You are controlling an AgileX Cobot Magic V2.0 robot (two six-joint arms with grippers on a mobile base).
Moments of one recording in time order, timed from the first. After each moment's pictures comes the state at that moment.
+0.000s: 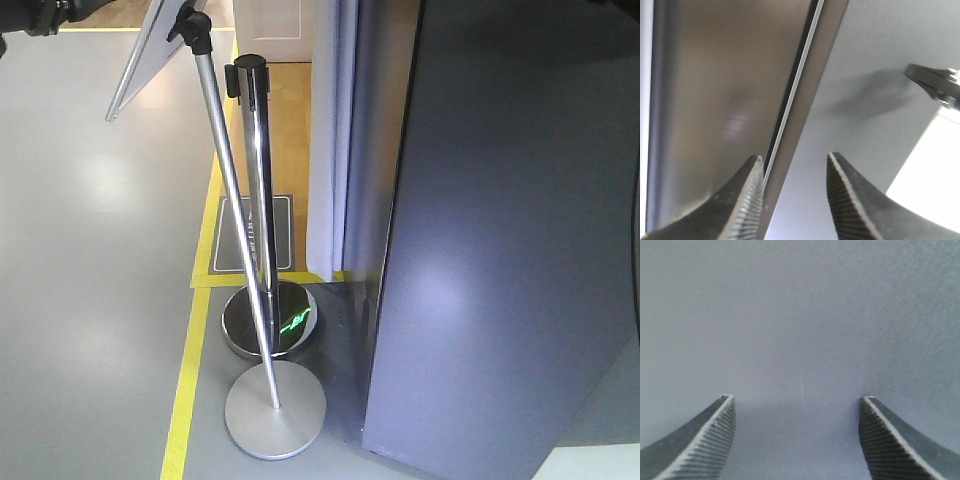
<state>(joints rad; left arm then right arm) 0.00 1.53 -1.54 1.78 -0.85 -2.15 0.02 1.54 -1.40 0.99 -0.12 -0.84</state>
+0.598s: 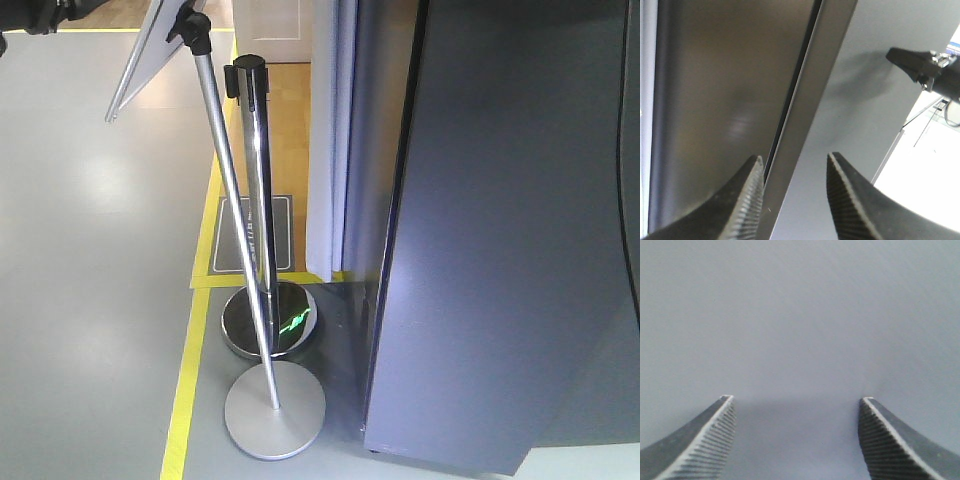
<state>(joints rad) 0.00 1.53 -1.54 1.78 -0.84 -2.15 0.02 1.70 -1.65 1.00 0.01 -0.84</state>
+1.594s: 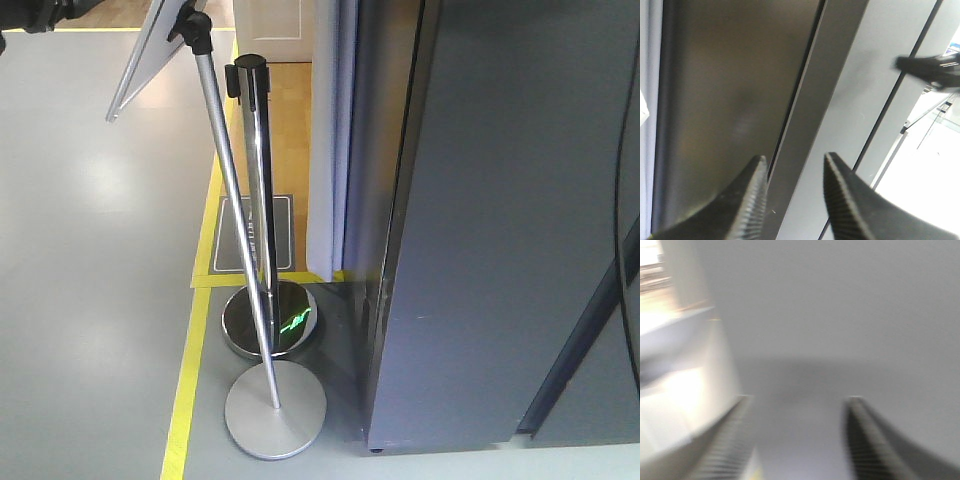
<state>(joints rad) 0.00 1.53 -1.54 1.78 -0.83 -2.15 -0.09 1.64 -1.77 0.97 0.56 -0.87</state>
